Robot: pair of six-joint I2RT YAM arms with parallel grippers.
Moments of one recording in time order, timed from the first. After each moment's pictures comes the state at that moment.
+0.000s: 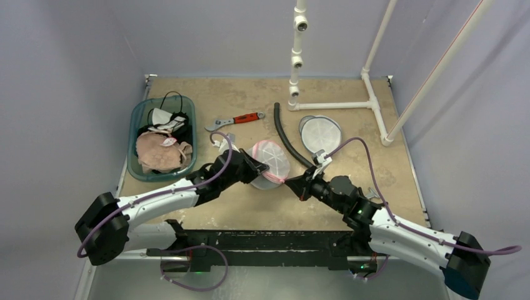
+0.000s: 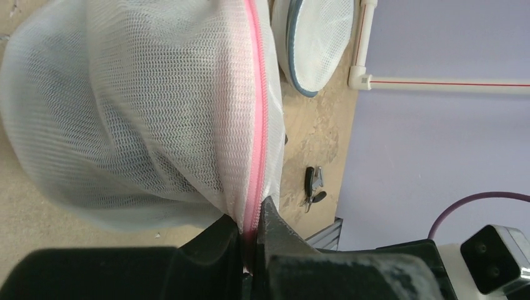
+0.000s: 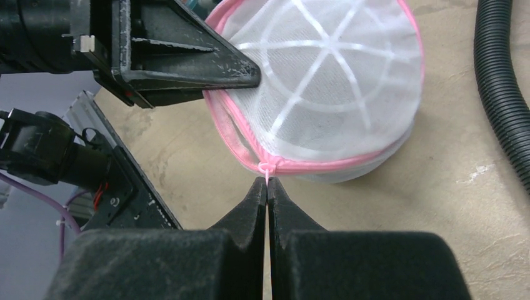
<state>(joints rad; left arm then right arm) -0.88 1.20 0.61 0.07 -0.19 -1.33 0.90 0.71 0.25 0.26 0.01 0.51</state>
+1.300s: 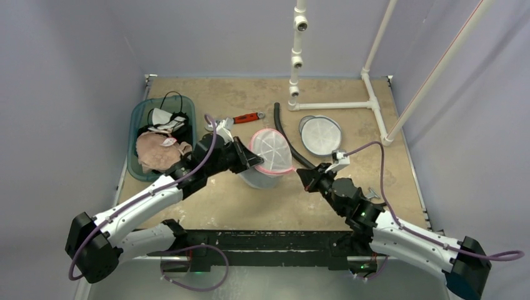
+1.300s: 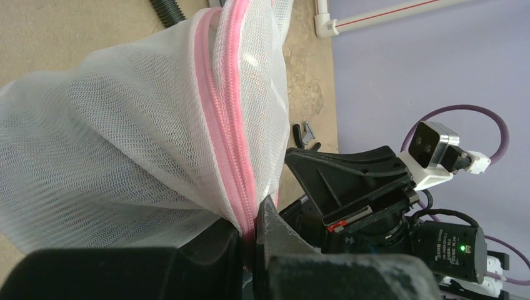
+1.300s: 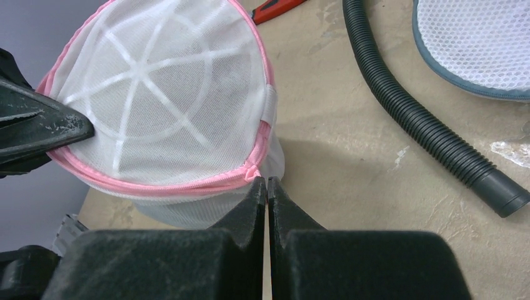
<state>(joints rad) -0.72 1.05 0.75 -0.13 0.12 -1.03 0.91 0.66 0.24 0.21 0.39 0.72</state>
